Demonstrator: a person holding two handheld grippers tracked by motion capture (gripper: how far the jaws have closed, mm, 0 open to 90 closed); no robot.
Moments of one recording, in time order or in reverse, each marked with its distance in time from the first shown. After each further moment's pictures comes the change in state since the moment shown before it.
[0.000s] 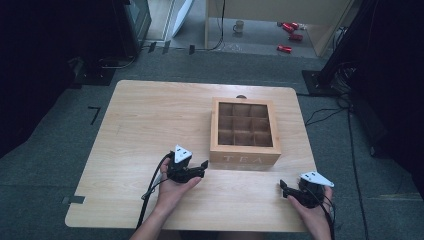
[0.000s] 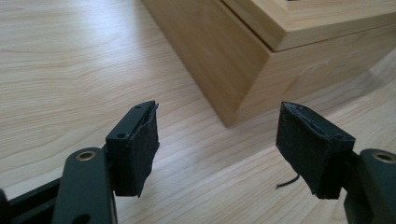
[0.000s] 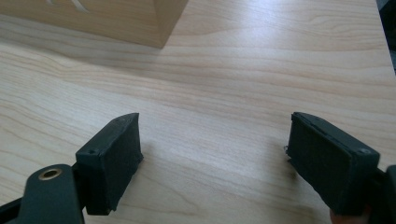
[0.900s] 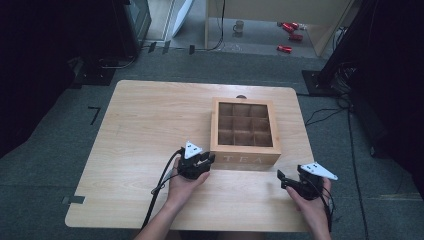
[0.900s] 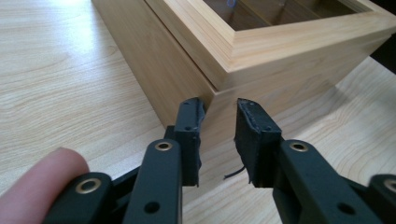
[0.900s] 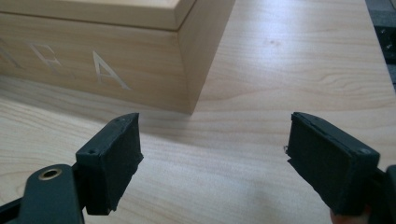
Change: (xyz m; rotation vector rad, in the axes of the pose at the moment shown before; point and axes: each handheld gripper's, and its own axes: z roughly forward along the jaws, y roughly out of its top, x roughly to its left) left arm -0.017 0.015 0.017 -0.018 -0.071 -0.009; right arm 0.006 0.031 -0.007 -0.091 0.062 0.052
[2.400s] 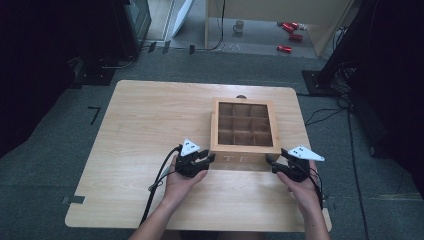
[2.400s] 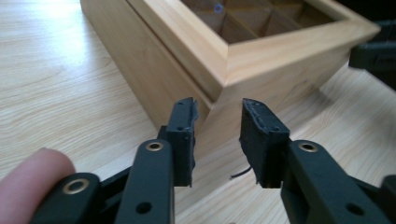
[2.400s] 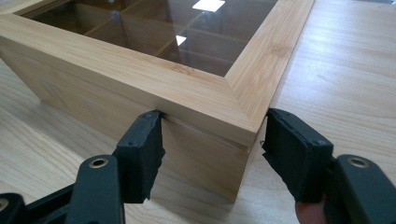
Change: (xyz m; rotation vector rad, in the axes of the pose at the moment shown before) left arm 0.008 0.004 -0.010 0.000 -0.053 0.038; right arm 0.015 0.038 0.033 -0.068 0.166 -0.128
